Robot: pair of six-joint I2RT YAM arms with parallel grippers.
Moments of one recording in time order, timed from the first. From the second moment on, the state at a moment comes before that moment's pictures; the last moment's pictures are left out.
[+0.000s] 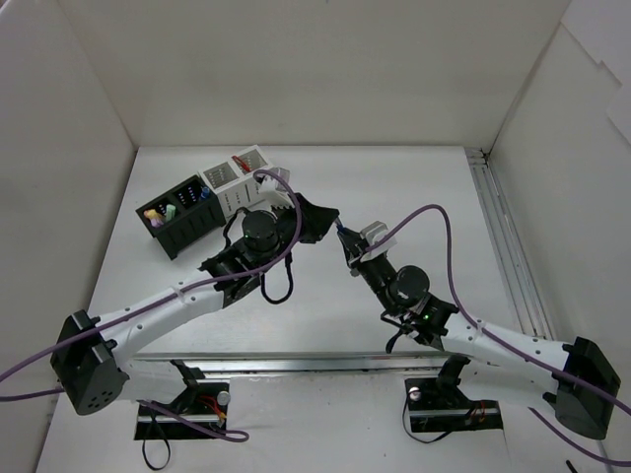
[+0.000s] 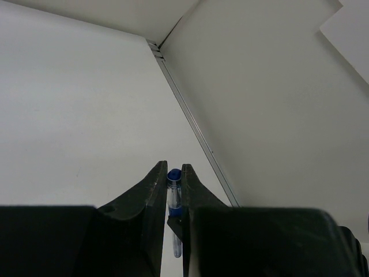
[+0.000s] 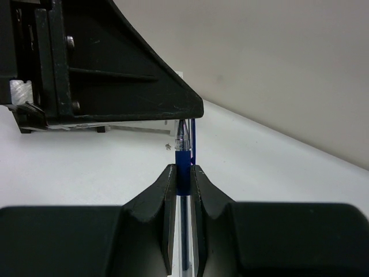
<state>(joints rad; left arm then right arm) -0.86 1.30 1.01 0.25 -0.14 -0.74 0.94 0.99 0.50 0.66 0.38 -0.19</state>
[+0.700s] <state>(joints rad) -0.89 1.17 0.97 0.02 -0.21 -0.68 0.94 0.97 0.54 0.72 0.31 -0.11</state>
